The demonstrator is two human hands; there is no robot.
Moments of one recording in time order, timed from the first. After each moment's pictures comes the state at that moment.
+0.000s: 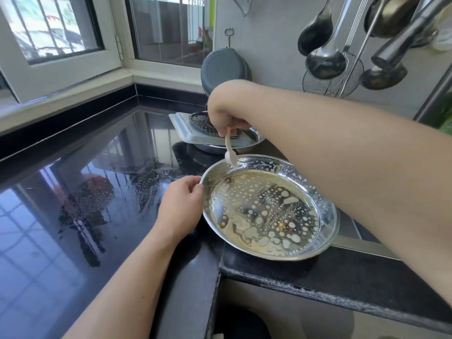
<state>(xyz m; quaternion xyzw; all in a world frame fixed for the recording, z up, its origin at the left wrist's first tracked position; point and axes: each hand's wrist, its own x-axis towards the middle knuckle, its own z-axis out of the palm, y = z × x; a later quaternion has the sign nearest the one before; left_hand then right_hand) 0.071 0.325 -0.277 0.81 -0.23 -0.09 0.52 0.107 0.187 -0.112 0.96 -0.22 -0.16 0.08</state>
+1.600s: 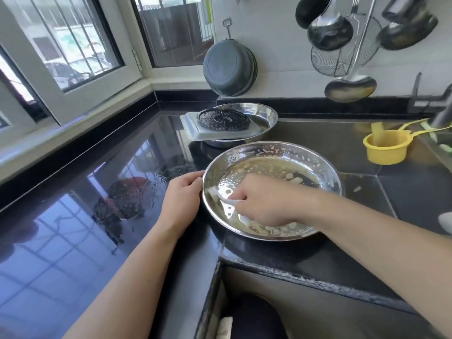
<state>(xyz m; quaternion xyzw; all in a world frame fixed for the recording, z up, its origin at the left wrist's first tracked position) 0.063 0.320 -0.277 0.77 -0.22 -0.10 0.59 -0.052 0.180 -0.218 0.95 -0.10 -0.09 -0.29</state>
